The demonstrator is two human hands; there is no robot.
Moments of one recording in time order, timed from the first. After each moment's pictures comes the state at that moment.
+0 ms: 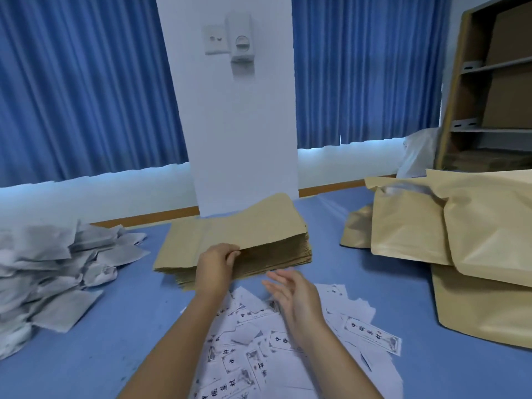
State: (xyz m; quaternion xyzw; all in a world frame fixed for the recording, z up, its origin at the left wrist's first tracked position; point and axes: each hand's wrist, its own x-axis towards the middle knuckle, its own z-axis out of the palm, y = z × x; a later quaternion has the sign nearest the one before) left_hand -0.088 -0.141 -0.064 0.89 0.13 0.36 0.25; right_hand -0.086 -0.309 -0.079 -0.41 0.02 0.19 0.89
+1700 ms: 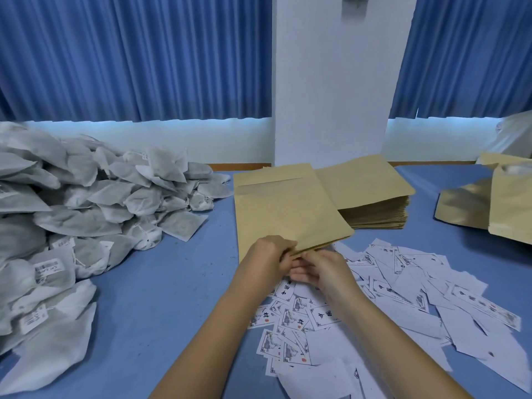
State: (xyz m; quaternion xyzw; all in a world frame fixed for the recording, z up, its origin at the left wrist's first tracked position) left_hand -0.246 -0.101 -0.081 0.93 0.05 0.27 0.25; right_hand -0.183 -0.222 -0.088 -0.60 -0.16 0.26 0.74
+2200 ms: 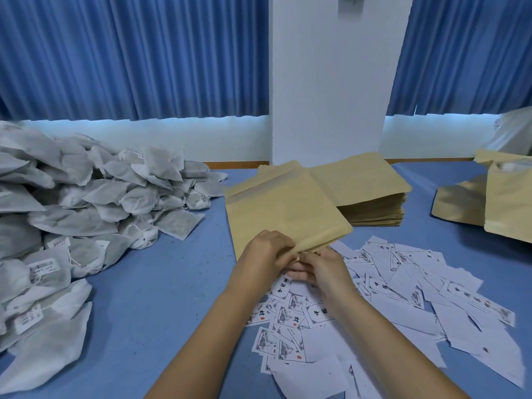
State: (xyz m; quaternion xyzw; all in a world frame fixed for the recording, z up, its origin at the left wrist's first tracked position) left_hand -0.244 -0.101 -0.084 0.92 0.03 0.31 0.22; right_hand -0.189 -0.224 -0.085 -0.61 -0.14 0.24 0.74
